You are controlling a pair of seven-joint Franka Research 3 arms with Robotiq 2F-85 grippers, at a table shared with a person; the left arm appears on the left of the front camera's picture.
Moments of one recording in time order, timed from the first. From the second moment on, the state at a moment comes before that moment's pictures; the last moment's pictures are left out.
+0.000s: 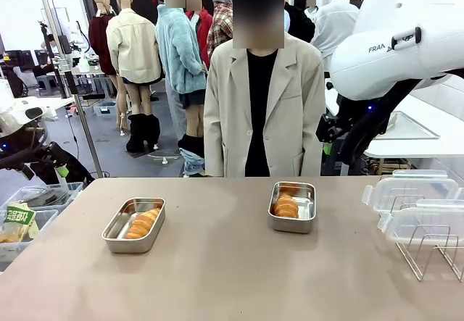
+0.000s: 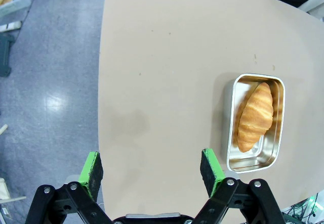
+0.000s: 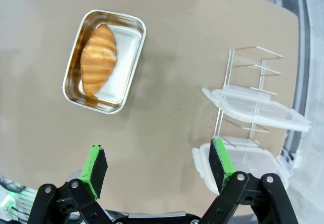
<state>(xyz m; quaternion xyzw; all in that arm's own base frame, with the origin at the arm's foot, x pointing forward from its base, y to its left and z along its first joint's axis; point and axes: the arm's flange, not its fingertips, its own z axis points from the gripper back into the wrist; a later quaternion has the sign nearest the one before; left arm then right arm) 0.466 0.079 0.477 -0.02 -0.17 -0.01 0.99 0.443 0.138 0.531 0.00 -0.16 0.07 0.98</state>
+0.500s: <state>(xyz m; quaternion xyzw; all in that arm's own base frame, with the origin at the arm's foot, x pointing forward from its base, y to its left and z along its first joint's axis) 0.466 0.079 0.477 -0.02 -0.17 -0.01 0.99 0.443 0.138 0.531 0.00 -0.16 0.07 0.98</state>
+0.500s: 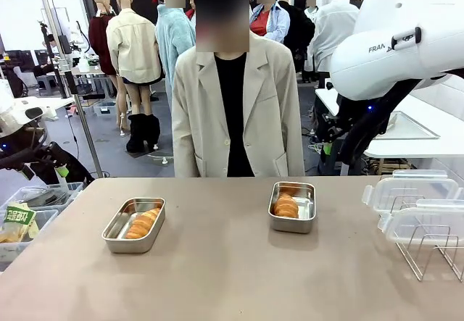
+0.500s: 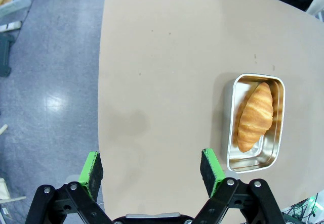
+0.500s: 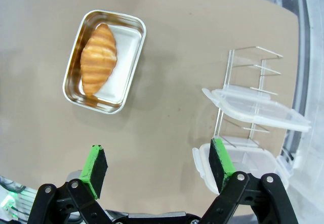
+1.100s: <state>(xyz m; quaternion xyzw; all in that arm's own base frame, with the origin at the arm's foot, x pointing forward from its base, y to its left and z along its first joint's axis) 0.466 0.079 0.477 -0.02 -0.17 -0.01 0.99 0.443 0.138 0.531 0.00 -0.16 0.07 0.98</state>
